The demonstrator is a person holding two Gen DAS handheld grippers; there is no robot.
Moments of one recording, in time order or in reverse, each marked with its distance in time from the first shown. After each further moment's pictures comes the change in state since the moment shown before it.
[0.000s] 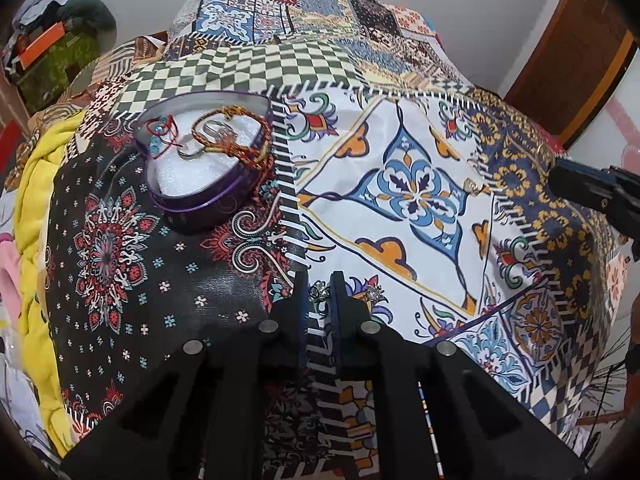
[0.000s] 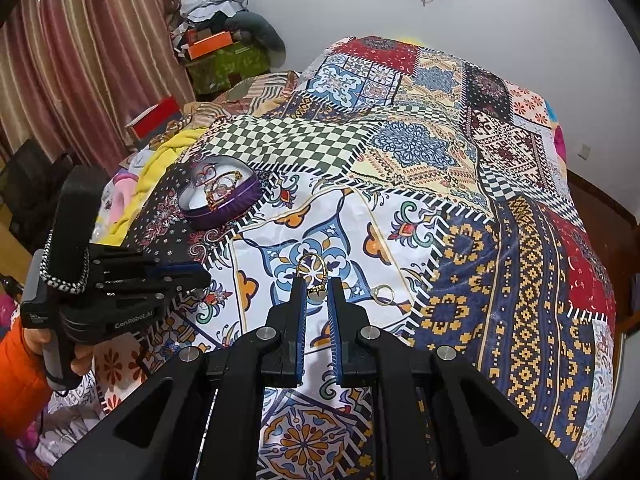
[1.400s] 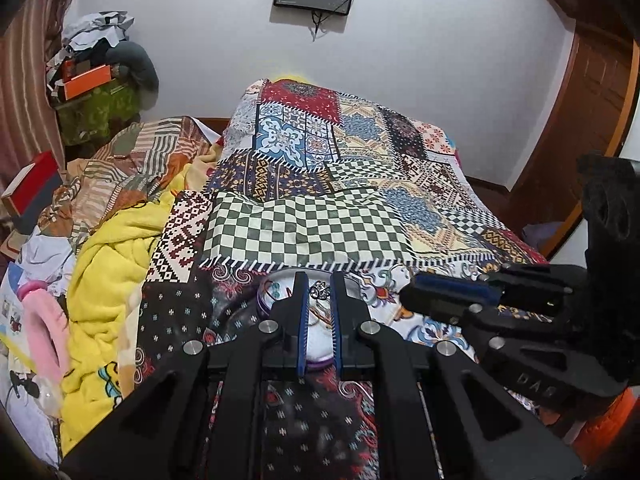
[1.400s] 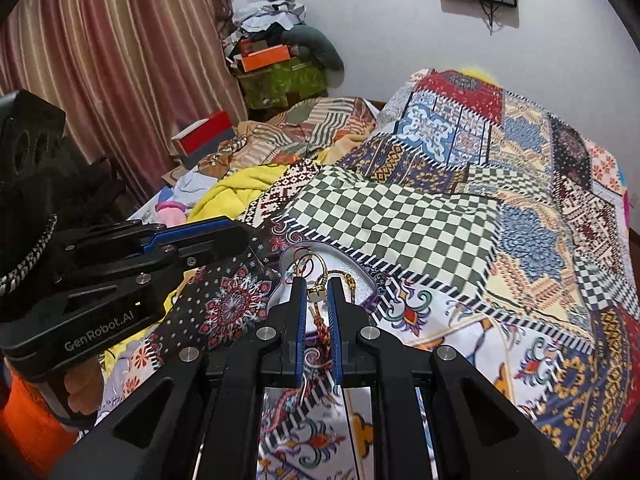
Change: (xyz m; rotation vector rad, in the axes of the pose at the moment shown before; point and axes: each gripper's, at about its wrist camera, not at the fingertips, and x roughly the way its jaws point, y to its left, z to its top) left arm -0.092 0.070 0.063 -0.083 -0.332 0.027; right arm 0.069 0.087 0.088 -0.084 -0.057 0.148
